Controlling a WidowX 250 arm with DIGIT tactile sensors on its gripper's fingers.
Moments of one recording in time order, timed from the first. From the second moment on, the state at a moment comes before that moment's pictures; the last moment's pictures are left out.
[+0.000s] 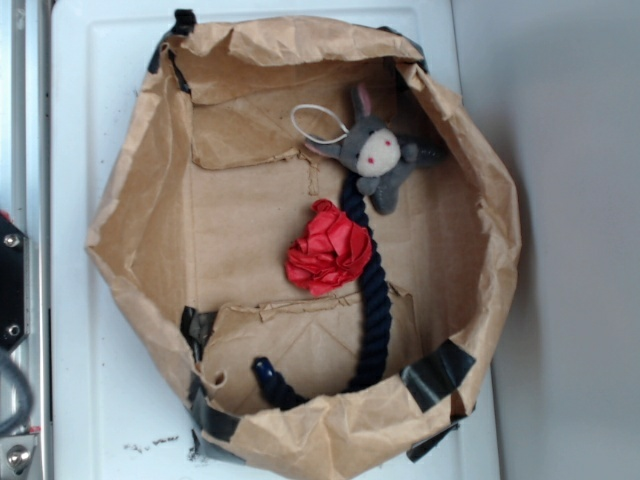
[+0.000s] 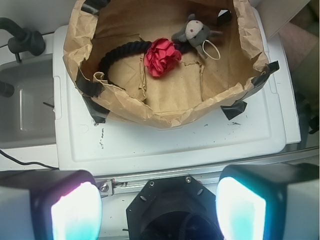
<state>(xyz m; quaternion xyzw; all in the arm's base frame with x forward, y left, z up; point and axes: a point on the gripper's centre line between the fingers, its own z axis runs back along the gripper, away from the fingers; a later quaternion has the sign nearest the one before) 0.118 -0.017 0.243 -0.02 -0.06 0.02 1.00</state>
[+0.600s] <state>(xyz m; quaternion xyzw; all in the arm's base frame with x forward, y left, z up) 0.162 -0.016 0.229 -0.02 -0.05 0.02 1.00</state>
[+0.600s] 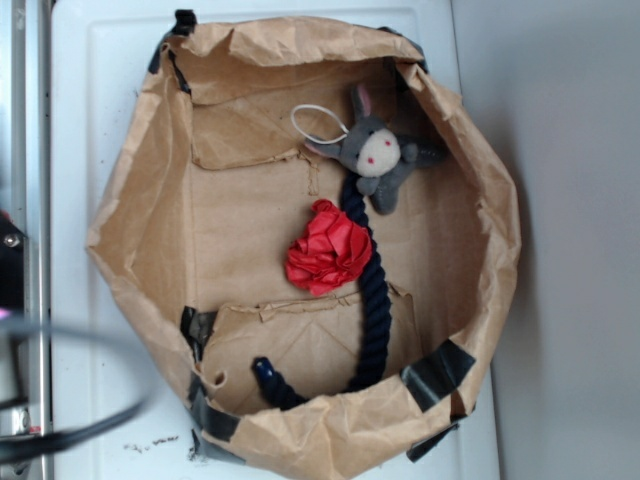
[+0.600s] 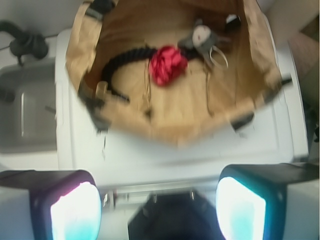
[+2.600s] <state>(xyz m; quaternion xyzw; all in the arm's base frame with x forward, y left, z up) 0.272 0.013 0.127 0.02 -0.12 0.03 0.99</state>
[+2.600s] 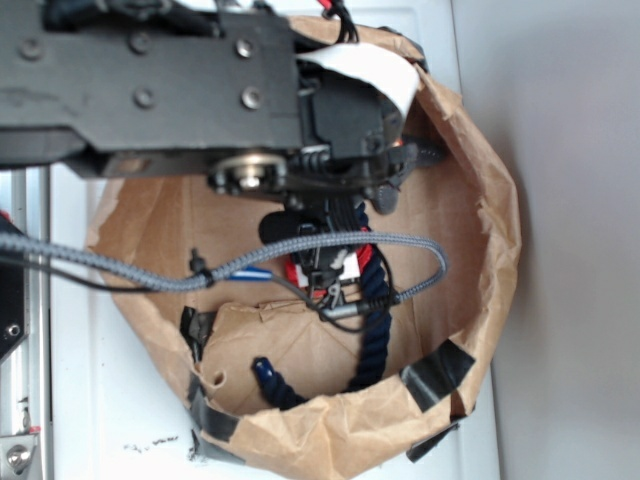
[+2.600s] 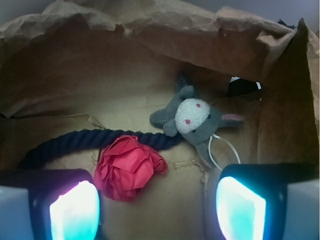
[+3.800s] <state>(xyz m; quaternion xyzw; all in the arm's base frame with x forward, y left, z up) 0.338 0.042 0.065 0.02 -0.07 0.02 1.00</state>
